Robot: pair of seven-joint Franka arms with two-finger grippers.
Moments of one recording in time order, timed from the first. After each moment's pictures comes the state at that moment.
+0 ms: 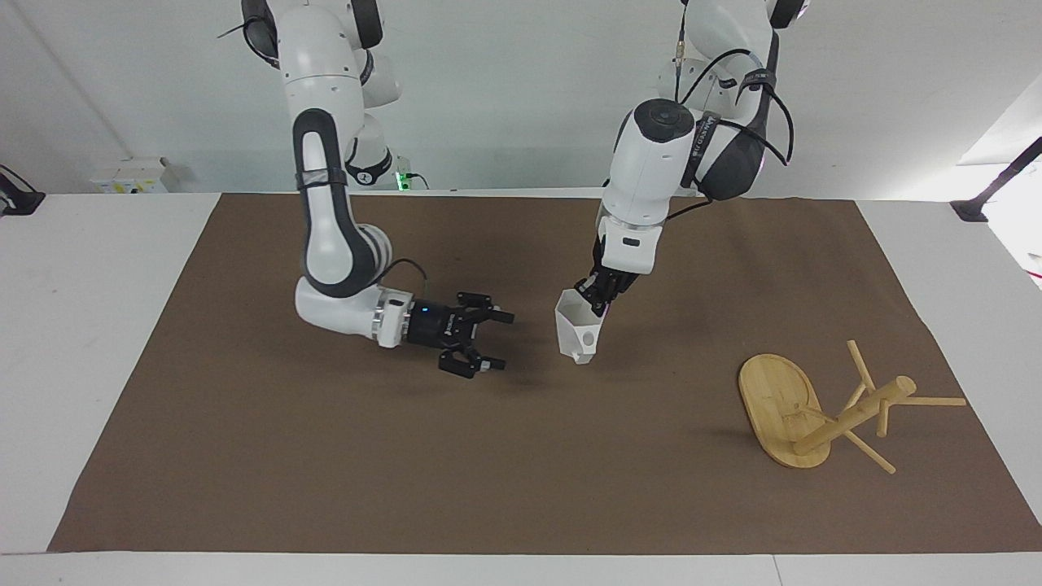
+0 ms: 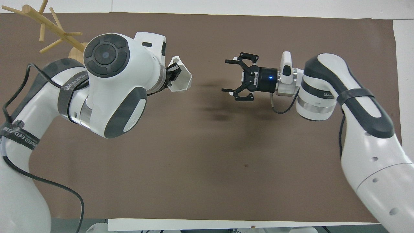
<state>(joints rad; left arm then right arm) -0.59 0.22 0.00 -1.69 -0.03 2.10 -1.10 0.14 0.43 -0.05 -1.92 1.60 1.86 -2.39</state>
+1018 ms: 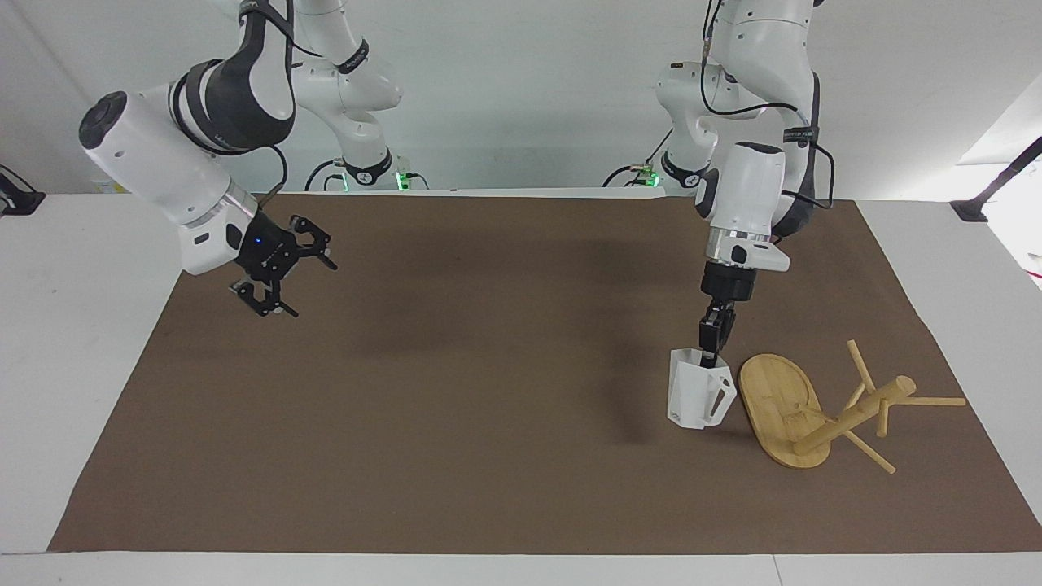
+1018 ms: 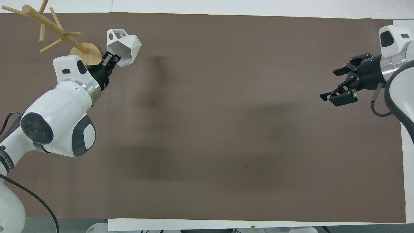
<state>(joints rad) -0.32 0.10 0.01 -2.29 -0.02 3.19 -1.07 -0.02 0.04 -0.05 -1.80 0.26 1.80 -1.01</state>
